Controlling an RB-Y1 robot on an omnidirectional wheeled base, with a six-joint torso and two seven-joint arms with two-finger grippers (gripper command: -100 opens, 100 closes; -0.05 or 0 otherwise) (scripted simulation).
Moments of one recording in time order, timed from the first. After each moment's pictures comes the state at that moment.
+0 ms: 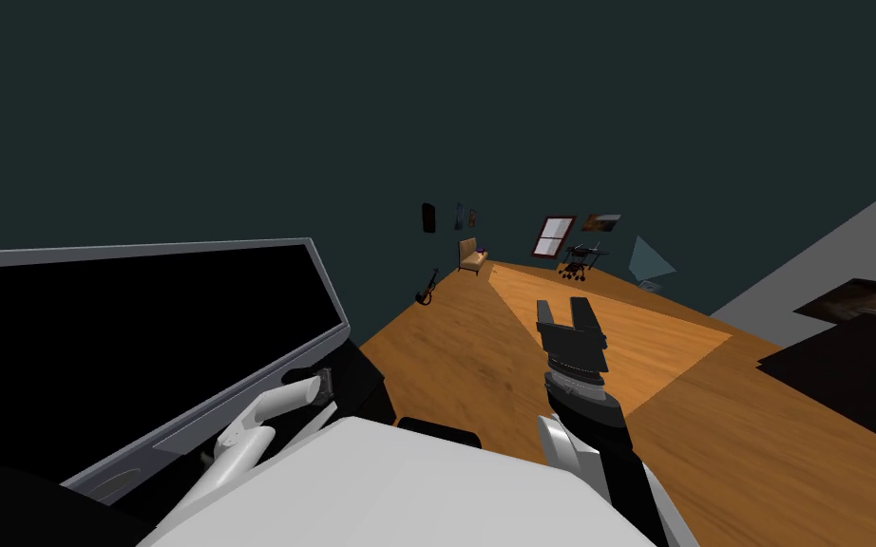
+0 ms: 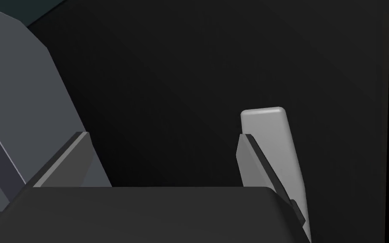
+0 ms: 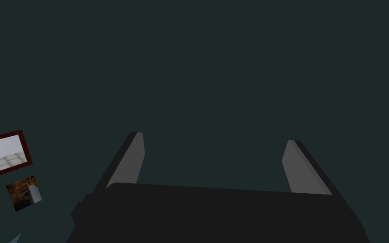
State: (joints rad) left arm 0.24 0.38 0.39 -1.36 0.36 0.79 0.32; right arm 0.49 -0.04 0.00 -2.33 0.10 -0.58 -0.06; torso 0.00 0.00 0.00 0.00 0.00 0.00
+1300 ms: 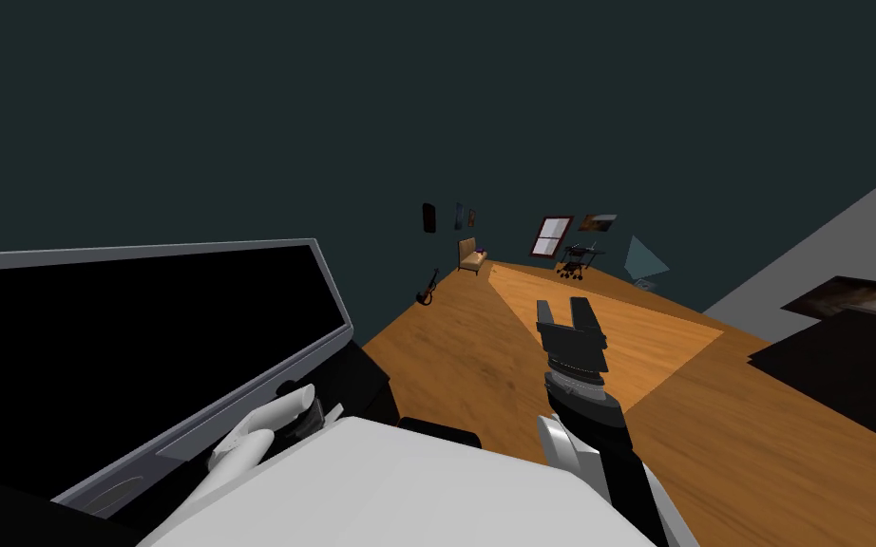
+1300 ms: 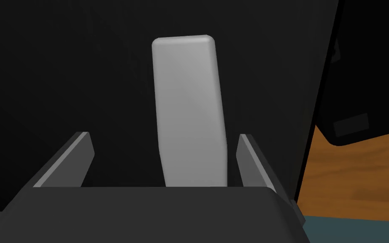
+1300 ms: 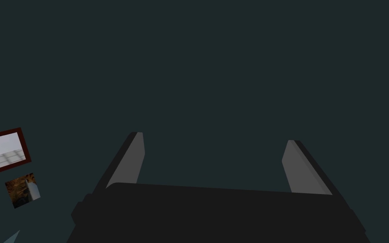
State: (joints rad) left arm 0.16 0.40 0.44 -1.07 0.44 0.96 0.40; right arm 0.49 -0.04 0.00 -2.33 0.10 -0.58 -0.06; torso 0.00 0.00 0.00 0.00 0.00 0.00
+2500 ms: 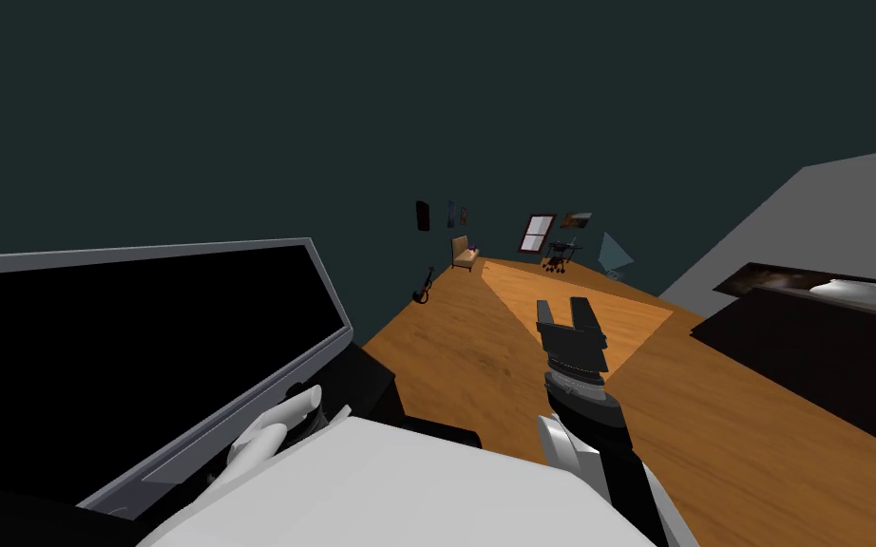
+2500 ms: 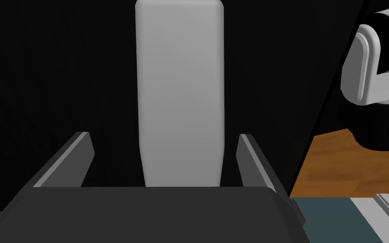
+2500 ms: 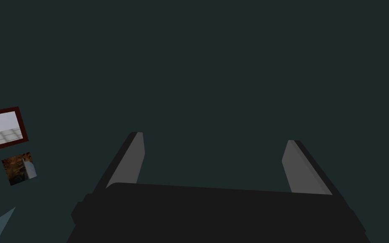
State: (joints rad) left arm 0.08 0.38 0.46 -0.88 0.42 1.00 0.51; right arm 0.48 -0.04 0.00 -2.33 0.10 -0.58 -0.06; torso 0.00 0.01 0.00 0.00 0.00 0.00
